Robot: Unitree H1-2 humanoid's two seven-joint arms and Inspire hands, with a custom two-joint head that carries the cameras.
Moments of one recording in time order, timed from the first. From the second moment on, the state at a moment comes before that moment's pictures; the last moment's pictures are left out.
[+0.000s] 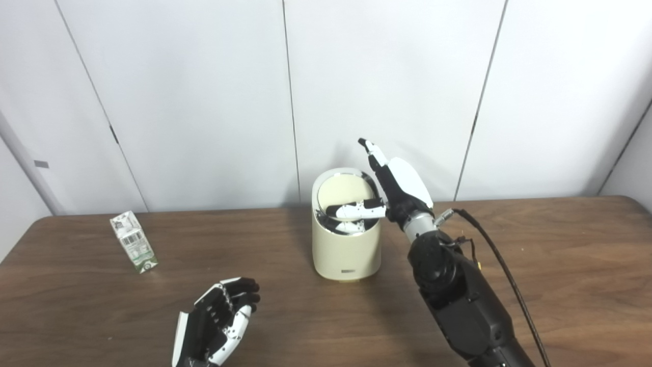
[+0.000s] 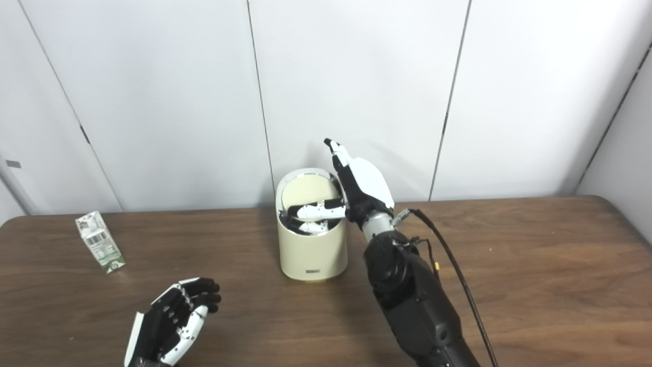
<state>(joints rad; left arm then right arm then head) 0.05 -0.02 0.03 -0.10 0.01 -0.17 0.04 -0.67 -0.10 0.23 0.23 -0.62 0.27 -0.03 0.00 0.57</state>
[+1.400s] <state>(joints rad) 0.05 -0.02 0.03 -0.10 0.01 -0.17 0.04 -0.67 -0.16 0.24 0.18 -0.62 0.30 -0.04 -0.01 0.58</state>
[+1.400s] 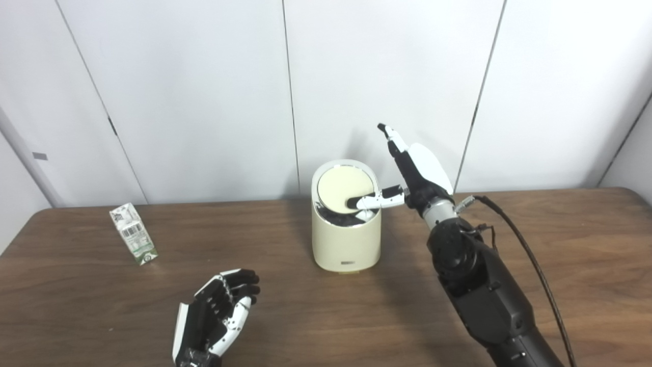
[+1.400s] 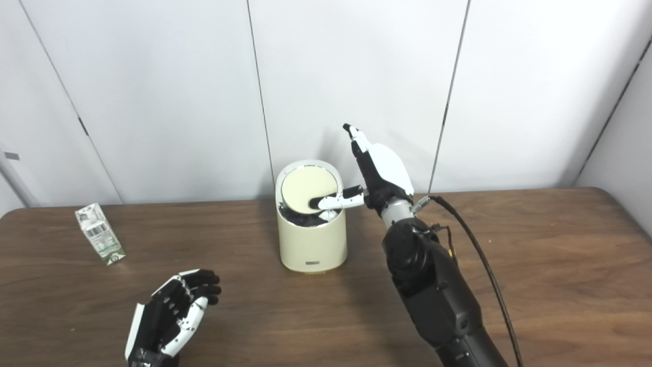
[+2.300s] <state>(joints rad) 0.05 -0.01 0.03 -0.10 0.01 -0.16 0.03 -0.67 -0.16 0.28 0.17 -0.69 0.31 -0.09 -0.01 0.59</state>
